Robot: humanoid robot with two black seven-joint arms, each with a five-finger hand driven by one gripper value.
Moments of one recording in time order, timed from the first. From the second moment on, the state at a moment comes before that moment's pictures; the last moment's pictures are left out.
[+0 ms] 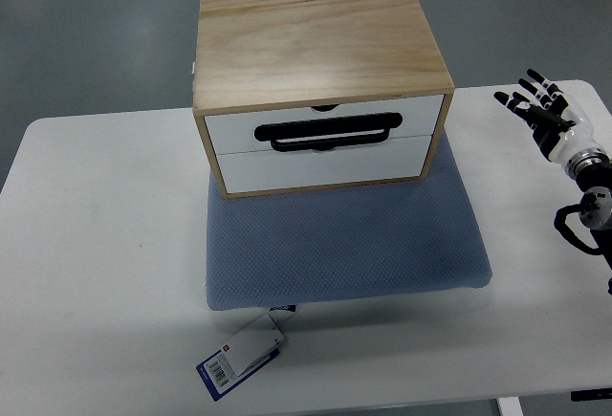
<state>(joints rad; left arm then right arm) -0.01 0.00 -0.07 -0.15 0.01 -0.02 0.09 0.51 -0.31 1.20 0.77 -0.57 0.04 0.16</state>
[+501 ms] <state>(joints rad) -0.01 0.00 -0.07 -0.15 0.01 -0.02 0.09 0.51 -0.35 1.20 0.77 -0.57 0.04 0.16</state>
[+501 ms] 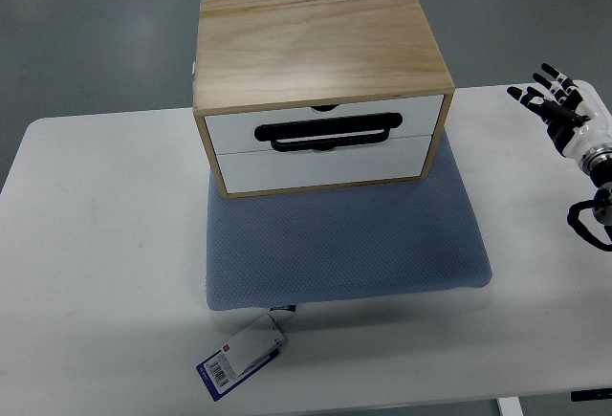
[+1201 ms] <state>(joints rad) -0.01 0.00 -0.07 -0.15 0.01 -0.02 0.09 0.58 -0.54 1.07 0.78 -0.44 0.04 0.17</state>
